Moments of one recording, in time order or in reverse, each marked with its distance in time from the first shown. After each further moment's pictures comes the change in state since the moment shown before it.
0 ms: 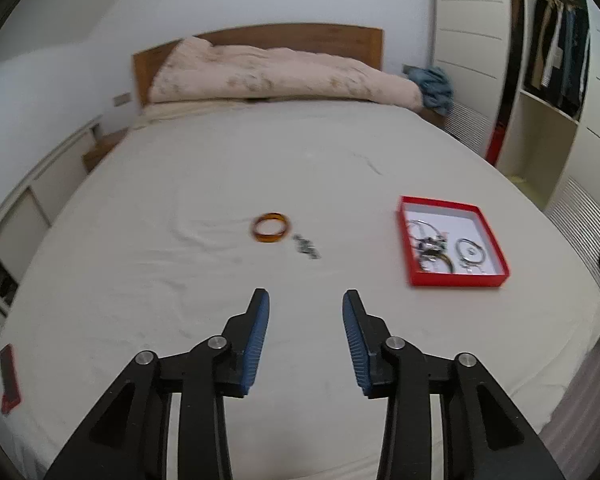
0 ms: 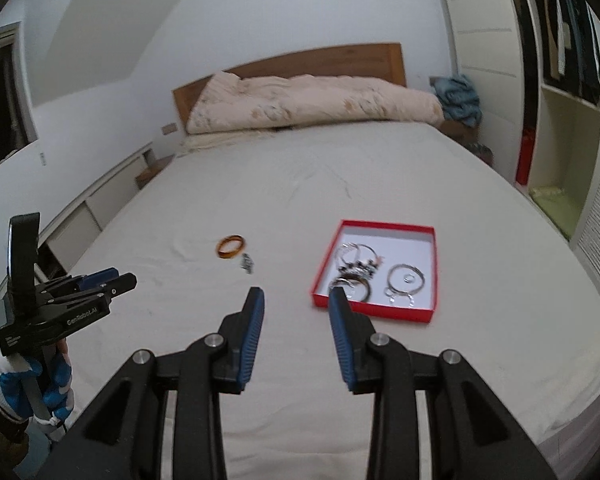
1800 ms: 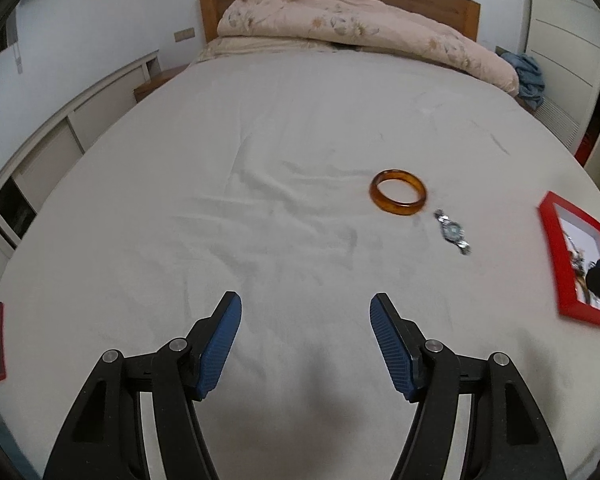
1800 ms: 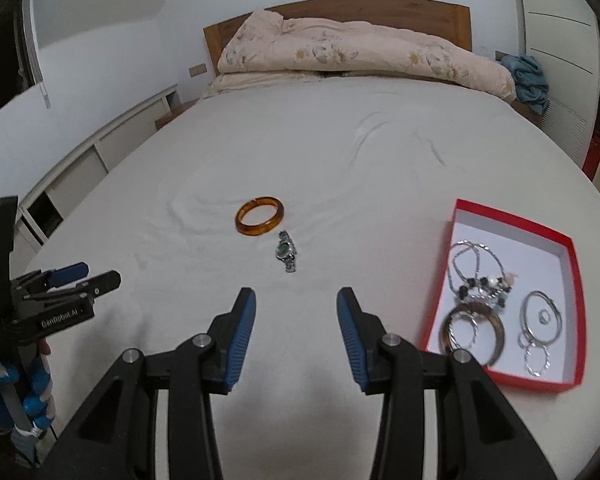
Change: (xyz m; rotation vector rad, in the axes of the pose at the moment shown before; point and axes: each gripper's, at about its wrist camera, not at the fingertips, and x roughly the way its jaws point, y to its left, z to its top) left arm 0.181 0.117 -0.006 -0.164 0.159 0.168; right arm 0.261 0.067 -0.001 -0.111 0.173 0.092
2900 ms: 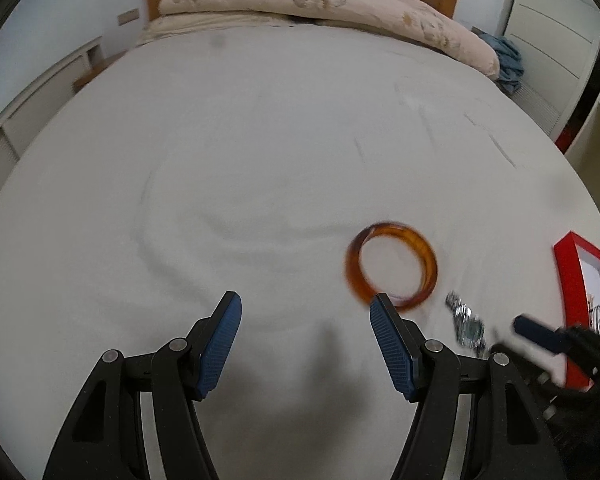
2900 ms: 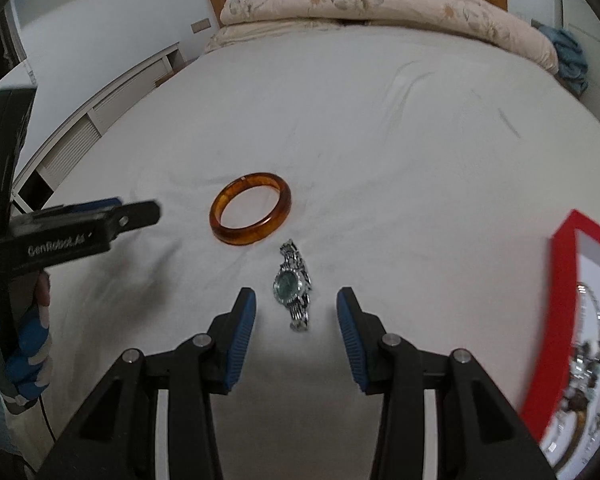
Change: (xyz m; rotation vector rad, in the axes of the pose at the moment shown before) left arm 0.120 -0.025 0.100 0.058 0.092 -0.170; right arm 0.149 0.003 0.039 -0.001 0.172 0.067
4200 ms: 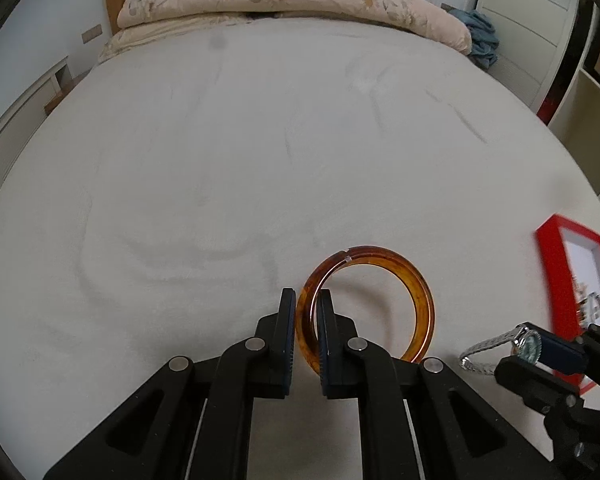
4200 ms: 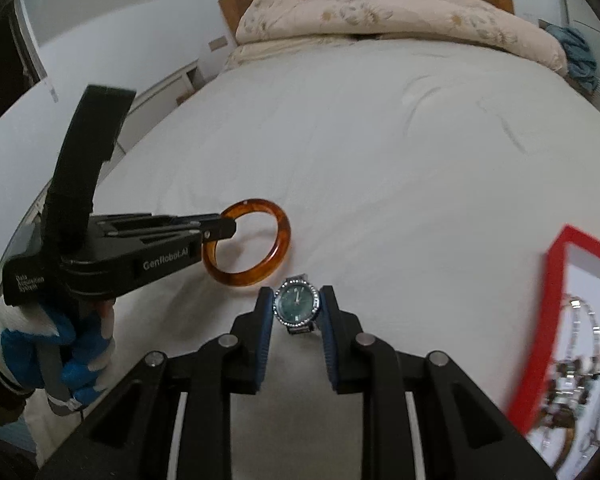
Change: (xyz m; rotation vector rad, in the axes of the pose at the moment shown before) left arm -0.002 -0.059 0.006 0.096 0.030 -0.026; right arm -0.040 -0.018 0.009 0.004 -0.072 0.092
